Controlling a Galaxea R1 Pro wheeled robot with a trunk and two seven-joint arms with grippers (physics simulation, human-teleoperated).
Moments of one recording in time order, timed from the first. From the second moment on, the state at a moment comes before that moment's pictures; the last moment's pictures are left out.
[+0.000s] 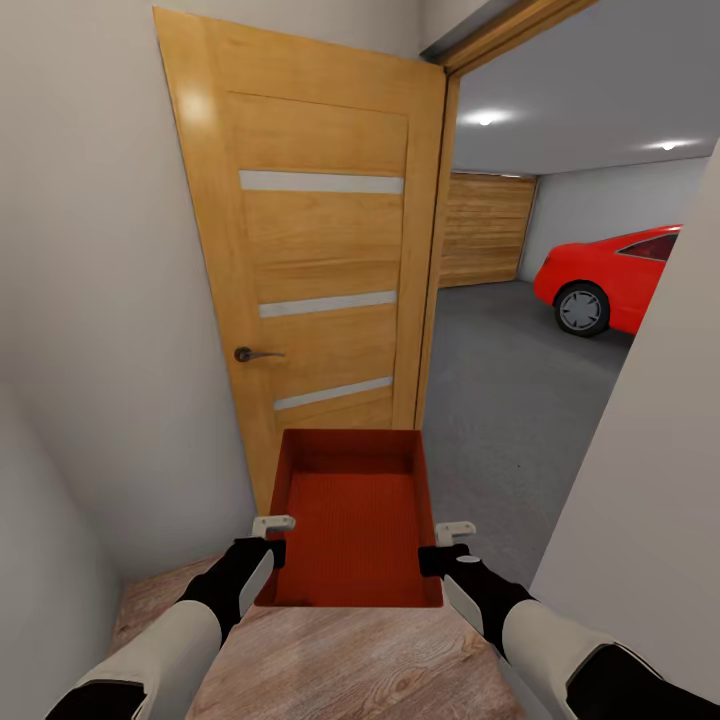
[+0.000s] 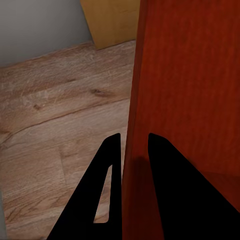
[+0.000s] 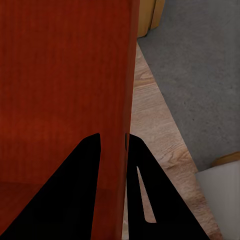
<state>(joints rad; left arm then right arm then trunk) -0.74 -0.11 -0.02 -0.41 0.08 0.40 0.28 -0.79 0.07 0.57 -0.19 -0.50 0.07 -0.12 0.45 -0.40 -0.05</state>
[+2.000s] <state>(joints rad) -0.74 -0.11 -0.02 -0.43 0.08 0.40 0.28 -0.79 0.06 0.57 -0.20 -0.50 0.07 -0.12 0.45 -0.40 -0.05</state>
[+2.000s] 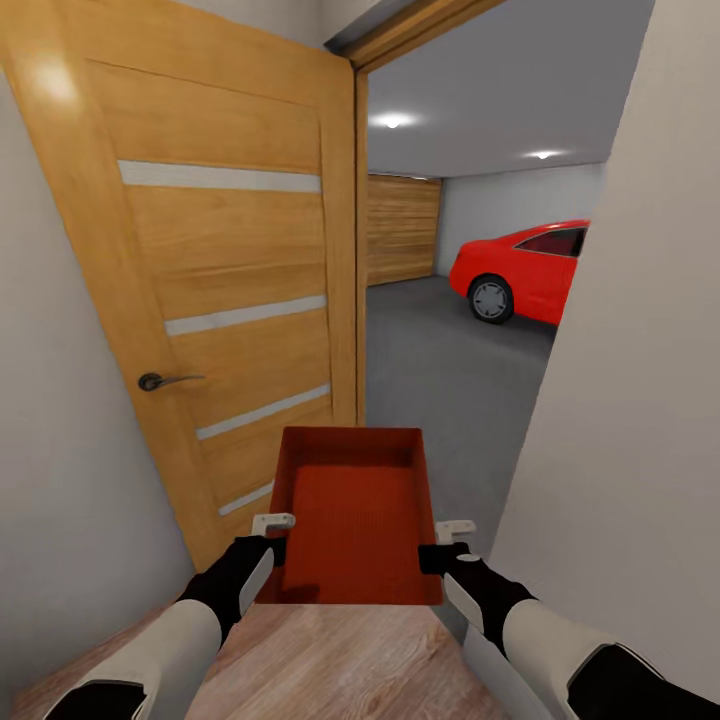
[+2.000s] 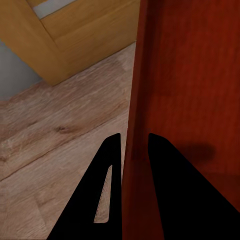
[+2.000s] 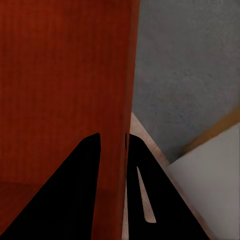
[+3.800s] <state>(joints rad) -0.74 -0.10 -0.02 -0.41 0.08 0.40 0.28 -0.79 0.07 0.57 -0.19 -0.51 0.07 -0.12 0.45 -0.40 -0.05</state>
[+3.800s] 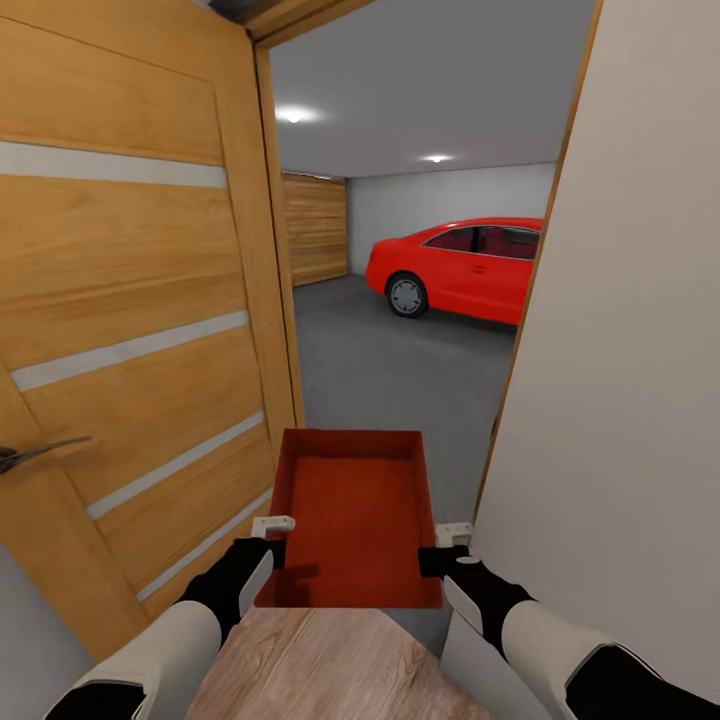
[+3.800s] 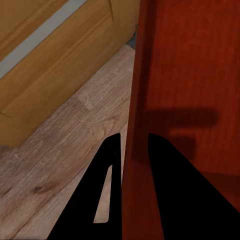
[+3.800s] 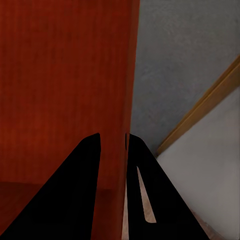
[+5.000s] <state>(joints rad) -0.74 -0.10 -0.02 -0.42 0.08 0.40 0.28 -0.79 0.07 0.57 -0.20 -0.50 0.07 -0.12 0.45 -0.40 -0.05</state>
